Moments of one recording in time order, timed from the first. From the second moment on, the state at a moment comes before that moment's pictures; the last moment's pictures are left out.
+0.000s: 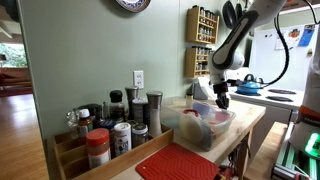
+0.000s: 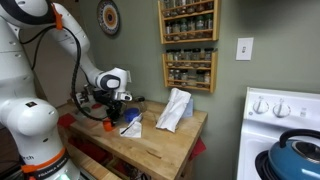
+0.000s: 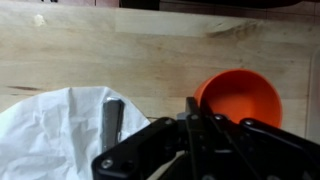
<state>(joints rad) 0.07 0.00 0.03 -2.68 0.19 2.36 -0.13</state>
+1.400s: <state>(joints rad) 0.03 0.01 0.03 -2.40 0.00 2.28 0.21</state>
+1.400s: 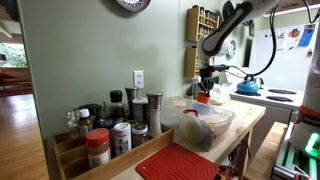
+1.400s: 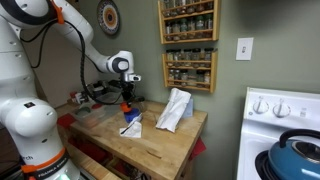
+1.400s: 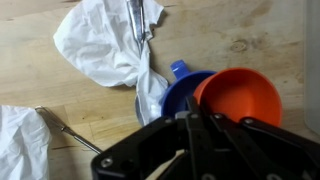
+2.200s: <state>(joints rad) 0.04 0.17 0.03 -2.33 0.00 2.27 0.34</state>
